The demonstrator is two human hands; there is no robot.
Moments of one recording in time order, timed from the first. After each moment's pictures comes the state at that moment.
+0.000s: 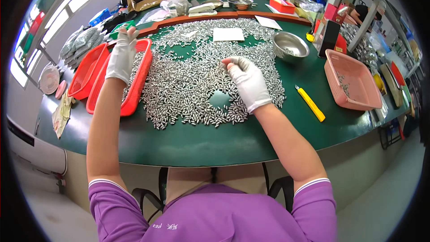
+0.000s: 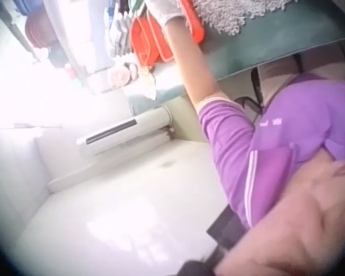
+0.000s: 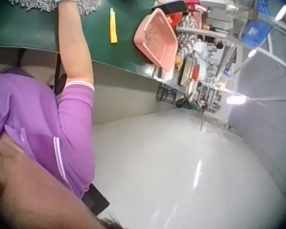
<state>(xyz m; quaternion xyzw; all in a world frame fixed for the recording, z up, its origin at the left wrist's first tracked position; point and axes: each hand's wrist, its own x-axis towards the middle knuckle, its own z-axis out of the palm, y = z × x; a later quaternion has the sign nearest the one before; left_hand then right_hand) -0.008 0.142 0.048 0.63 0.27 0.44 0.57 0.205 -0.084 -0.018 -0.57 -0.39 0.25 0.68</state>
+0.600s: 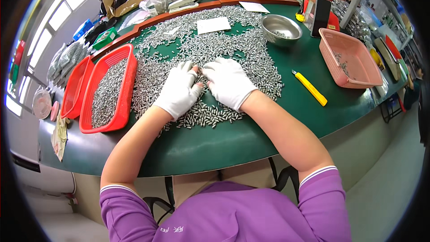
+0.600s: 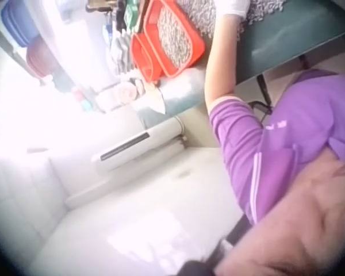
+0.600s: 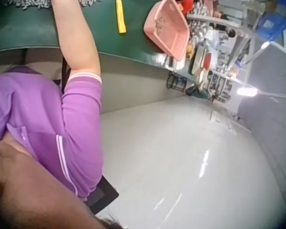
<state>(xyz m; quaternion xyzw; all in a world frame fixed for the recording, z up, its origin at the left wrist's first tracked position) 0.050 0.036 -0.024 0.97 0.09 0.22 0.02 0.199 -0.071 -0.043 -0.65 -0.69 -0.17 0.25</state>
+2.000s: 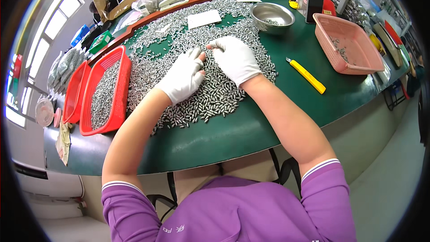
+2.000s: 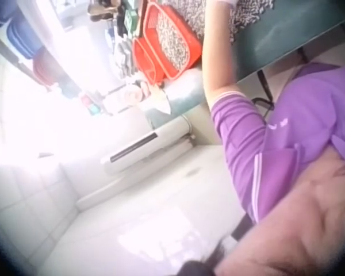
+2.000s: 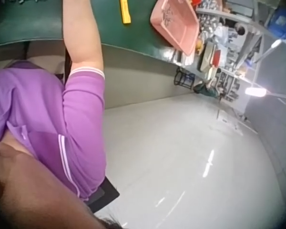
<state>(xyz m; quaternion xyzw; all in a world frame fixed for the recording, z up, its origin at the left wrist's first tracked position) 0.089 0.042 -0.022 0.99 0.00 0.15 0.02 0.229 -0.077 -0.026 -0.73 -0.50 -0.02 0.46</state>
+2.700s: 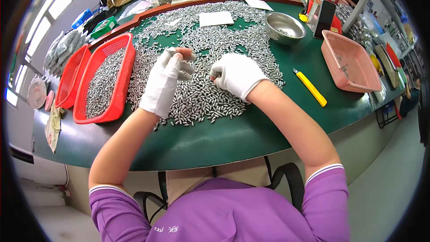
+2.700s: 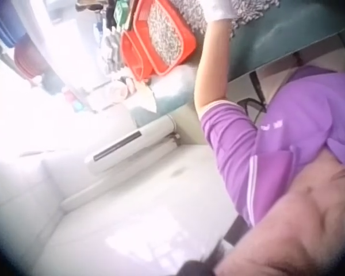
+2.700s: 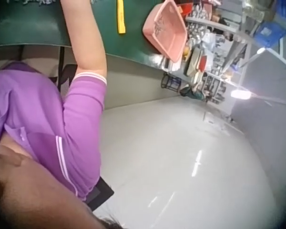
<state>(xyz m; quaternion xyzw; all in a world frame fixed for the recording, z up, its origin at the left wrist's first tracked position) 0.039 0.014 0.008 0.68 0.19 0.32 0.63 0.207 -0.084 -0.007 -0.73 -0.66 0.05 0.19</state>
